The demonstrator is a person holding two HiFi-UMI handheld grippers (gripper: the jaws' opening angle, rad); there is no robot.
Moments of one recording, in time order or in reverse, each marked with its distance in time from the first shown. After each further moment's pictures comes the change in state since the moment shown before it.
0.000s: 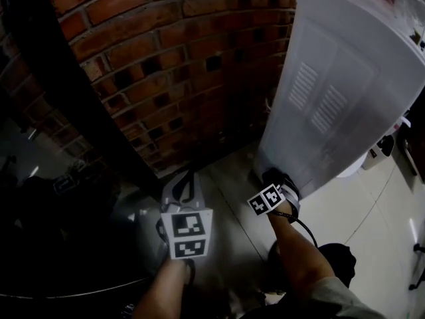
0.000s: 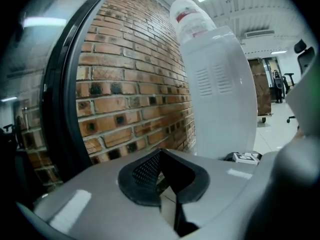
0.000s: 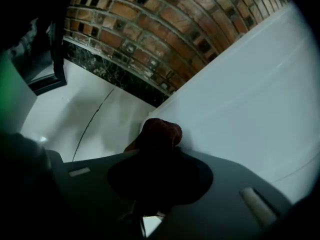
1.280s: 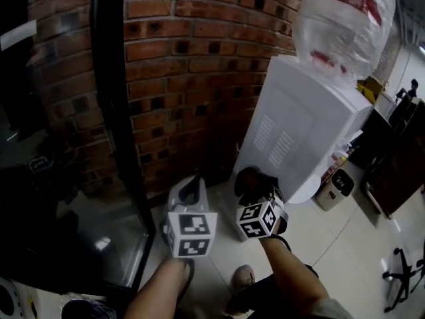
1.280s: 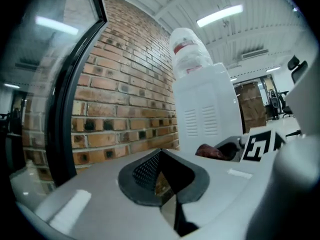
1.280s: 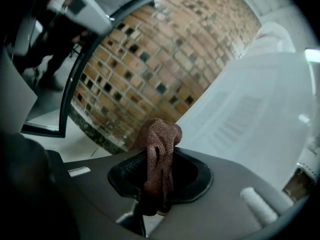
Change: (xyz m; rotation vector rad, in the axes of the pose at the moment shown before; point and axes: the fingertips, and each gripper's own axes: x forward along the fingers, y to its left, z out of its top) left arm -0.050 -0.045 0.104 -0.069 -0.220 -0.049; right arm -0.233 -0.130 0.090 0.076 -0.598 -0.191
